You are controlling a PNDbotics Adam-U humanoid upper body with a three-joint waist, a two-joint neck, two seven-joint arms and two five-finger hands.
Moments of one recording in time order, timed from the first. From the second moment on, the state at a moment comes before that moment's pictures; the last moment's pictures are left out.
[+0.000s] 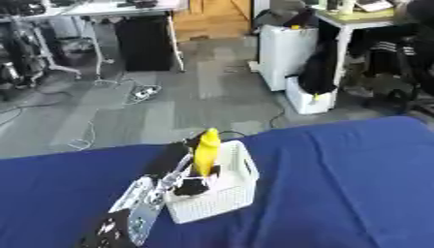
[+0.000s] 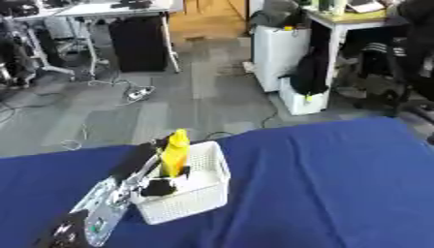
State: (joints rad) left arm -1.01 0.08 -0.10 -0.76 -0.96 -0.24 0.15; right arm -0.08 -0.56 -0.27 -1.99 -0.15 -0.67 -0.01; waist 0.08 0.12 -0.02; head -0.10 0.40
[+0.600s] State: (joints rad) left arm -1.04 0.08 -0.08 -0.68 -1.01 -0.19 0.08; right arm -0.09 -0.56 -0.27 -1.99 -0.16 -0.67 0.00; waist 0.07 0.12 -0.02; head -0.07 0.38
